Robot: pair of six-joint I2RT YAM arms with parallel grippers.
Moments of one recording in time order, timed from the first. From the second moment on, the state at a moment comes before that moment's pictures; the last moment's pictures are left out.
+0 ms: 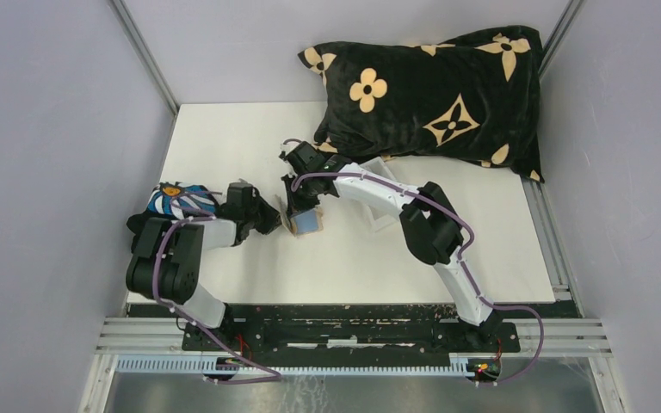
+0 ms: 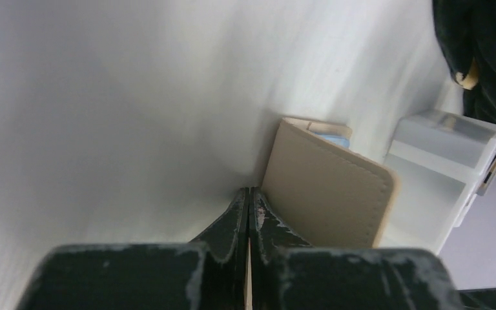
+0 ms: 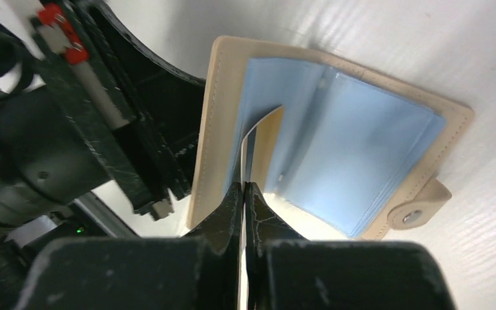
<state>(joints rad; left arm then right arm) -0.18 1.55 0.53 0.22 0.20 -1.00 0.87 2.28 1.96 -0.61 -0.25 0.52</state>
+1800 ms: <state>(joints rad) -0.19 1.61 0.94 -0.47 -0.03 -0.71 0.88 2.37 2.12 -0.72 -0.08 0.45</state>
